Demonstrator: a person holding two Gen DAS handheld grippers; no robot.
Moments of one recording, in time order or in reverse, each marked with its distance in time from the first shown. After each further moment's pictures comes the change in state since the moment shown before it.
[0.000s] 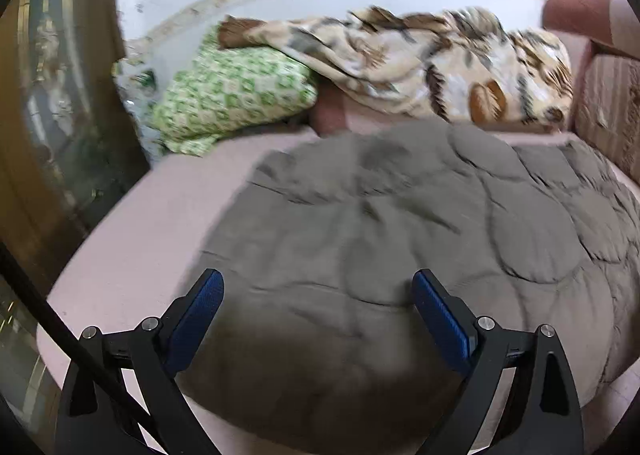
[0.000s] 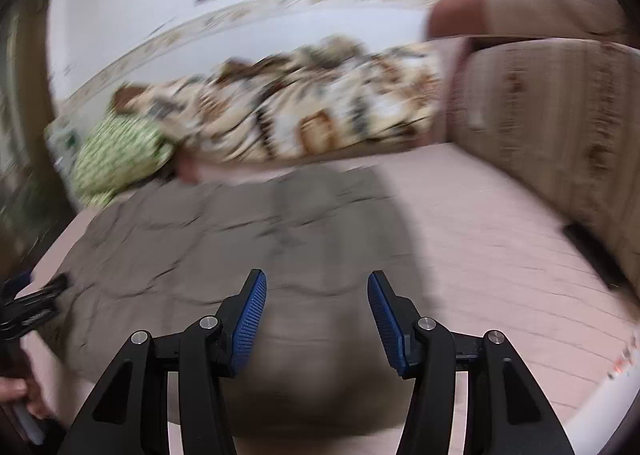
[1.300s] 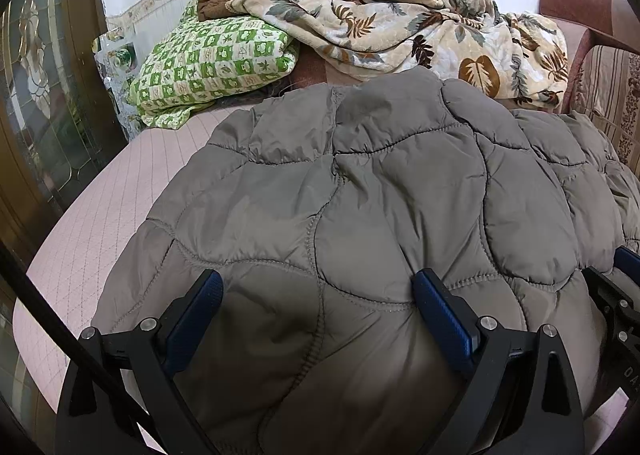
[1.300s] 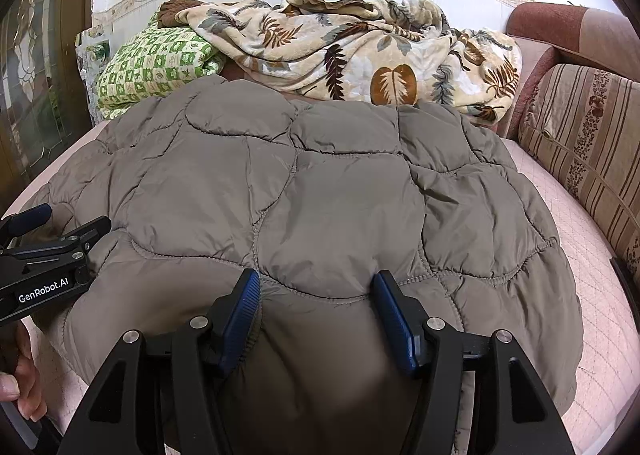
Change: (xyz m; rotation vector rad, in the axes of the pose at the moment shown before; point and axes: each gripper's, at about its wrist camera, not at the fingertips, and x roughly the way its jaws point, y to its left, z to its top) left arm 0.037 -0.010 -0.014 -0.025 0.062 -0.051; right arm 0.073 0.076 -0.035 -0.201 0.126 0.020
